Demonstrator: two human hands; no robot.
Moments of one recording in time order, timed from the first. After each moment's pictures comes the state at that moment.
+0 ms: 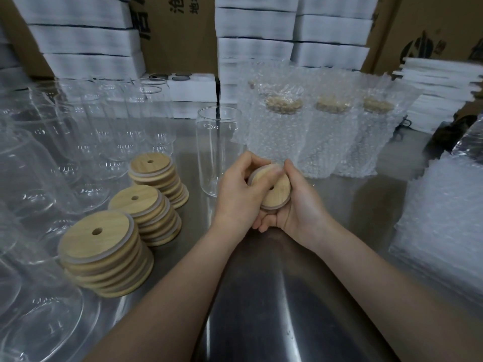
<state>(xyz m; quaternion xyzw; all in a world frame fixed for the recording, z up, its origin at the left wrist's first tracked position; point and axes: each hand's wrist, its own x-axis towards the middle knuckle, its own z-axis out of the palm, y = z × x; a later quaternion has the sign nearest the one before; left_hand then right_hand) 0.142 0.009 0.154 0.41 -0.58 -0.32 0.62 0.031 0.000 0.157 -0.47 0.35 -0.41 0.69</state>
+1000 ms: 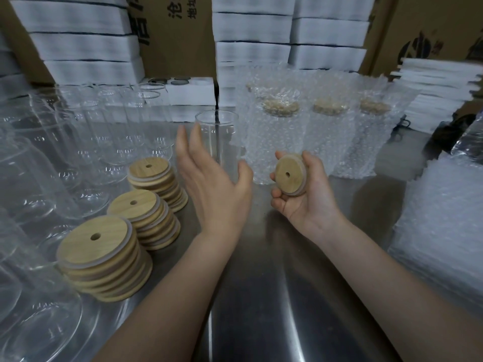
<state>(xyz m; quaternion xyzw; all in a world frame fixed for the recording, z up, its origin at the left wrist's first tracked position) 0.150 0.012 0.161 0.57 -0.53 0.01 0.63 0.020 -0.009 0.163 -0.34 0.35 -0.57 0.66</state>
